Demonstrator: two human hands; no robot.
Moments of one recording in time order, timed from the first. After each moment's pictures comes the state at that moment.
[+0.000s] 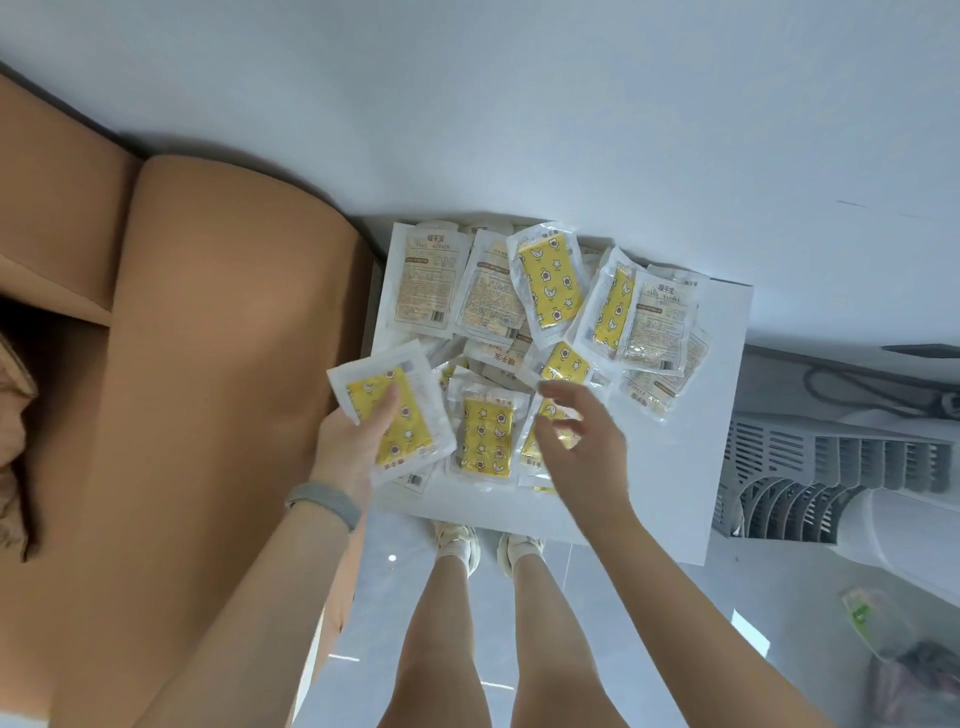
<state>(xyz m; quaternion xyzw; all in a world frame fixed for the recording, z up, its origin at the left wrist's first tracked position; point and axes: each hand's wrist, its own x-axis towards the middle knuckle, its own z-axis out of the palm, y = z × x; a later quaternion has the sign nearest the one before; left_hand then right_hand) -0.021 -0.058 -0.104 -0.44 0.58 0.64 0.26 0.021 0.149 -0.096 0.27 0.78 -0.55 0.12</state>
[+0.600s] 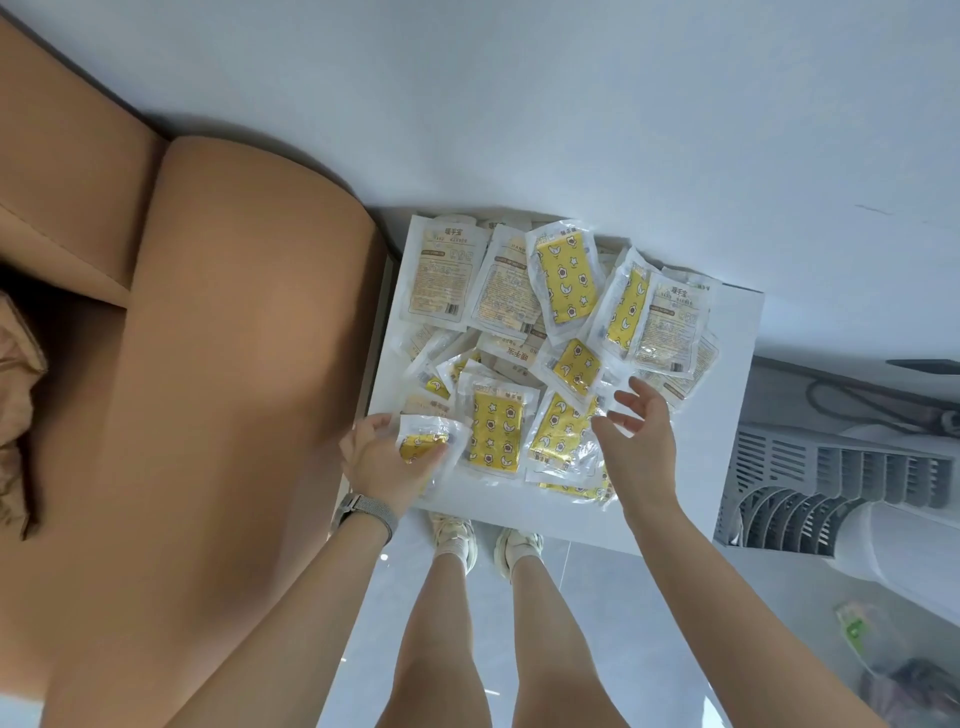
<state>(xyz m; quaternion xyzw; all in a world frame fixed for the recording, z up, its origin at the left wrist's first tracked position) 0.030 -0.055 -0.158 -0.26 0.87 0.29 0.30 0.024 0.185 -0.115 0.42 0.74 -0.51 0.14</state>
